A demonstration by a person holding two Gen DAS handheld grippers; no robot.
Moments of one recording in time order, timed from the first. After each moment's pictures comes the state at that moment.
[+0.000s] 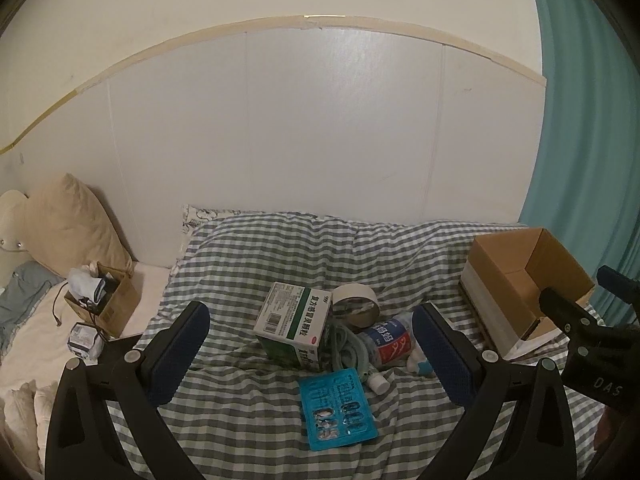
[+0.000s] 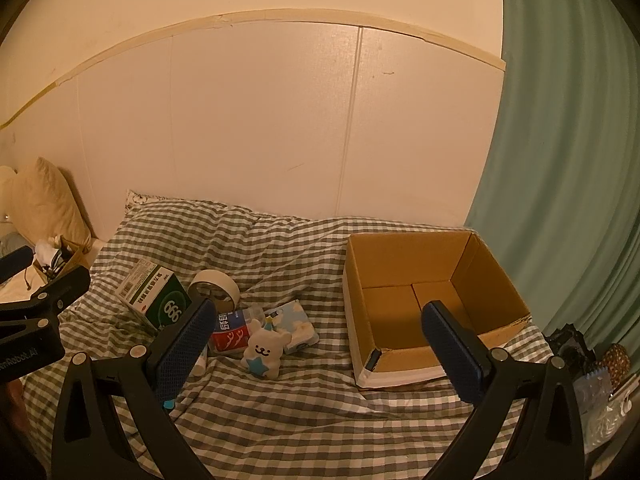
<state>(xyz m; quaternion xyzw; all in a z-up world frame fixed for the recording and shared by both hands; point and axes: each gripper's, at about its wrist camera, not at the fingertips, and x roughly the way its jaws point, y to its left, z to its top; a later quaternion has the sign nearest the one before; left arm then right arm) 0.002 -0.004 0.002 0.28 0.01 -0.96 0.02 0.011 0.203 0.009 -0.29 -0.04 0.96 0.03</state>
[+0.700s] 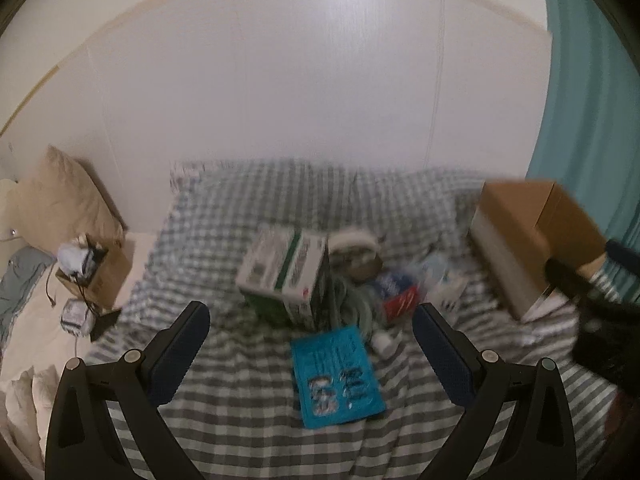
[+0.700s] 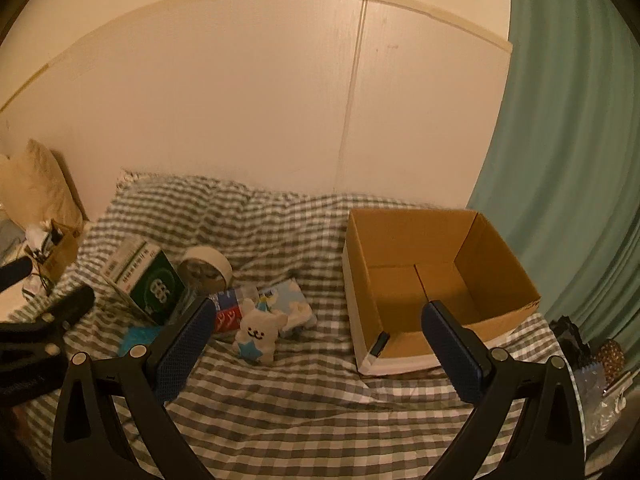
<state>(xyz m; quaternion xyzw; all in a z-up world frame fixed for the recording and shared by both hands) -0.021 0.007 -0.058 0.37 -0.01 -0.93 0.01 -0.004 0.199 -0.019 -0.32 -0.05 0.94 0.04</state>
